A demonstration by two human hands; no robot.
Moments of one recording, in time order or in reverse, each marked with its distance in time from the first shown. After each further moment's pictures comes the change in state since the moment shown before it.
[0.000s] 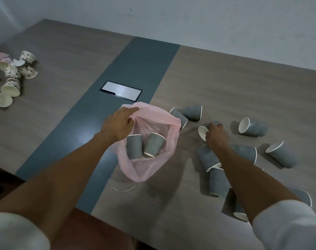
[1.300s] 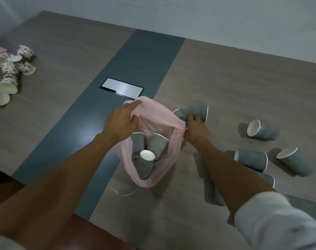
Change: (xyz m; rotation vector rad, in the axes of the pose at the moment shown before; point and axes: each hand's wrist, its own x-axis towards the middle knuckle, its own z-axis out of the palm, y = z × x) left_hand 0.019 0.014 0.000 -0.074 0.096 0.002; right_hand 0.036 -0.078 0.046 0.105 -0.015 -0.255
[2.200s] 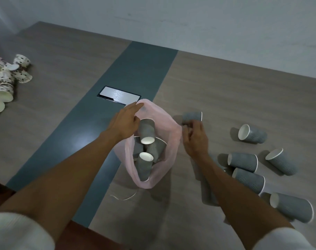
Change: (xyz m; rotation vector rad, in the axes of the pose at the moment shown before) left_hand 0.014 0.007 -0.013 -0.022 -0.059 0.020; right_hand -0.067 -0.027 -0.032 0.397 0.481 -0.114
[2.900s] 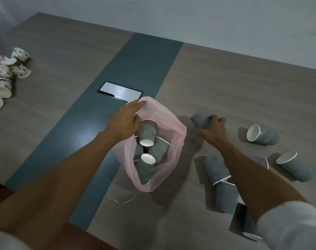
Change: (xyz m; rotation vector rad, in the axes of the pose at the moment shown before) left_hand 0.013 -0.009 0.006 0.007 0.026 0.059; right_hand 0.072 0.090 -0.001 -0.131 -0.344 0.322
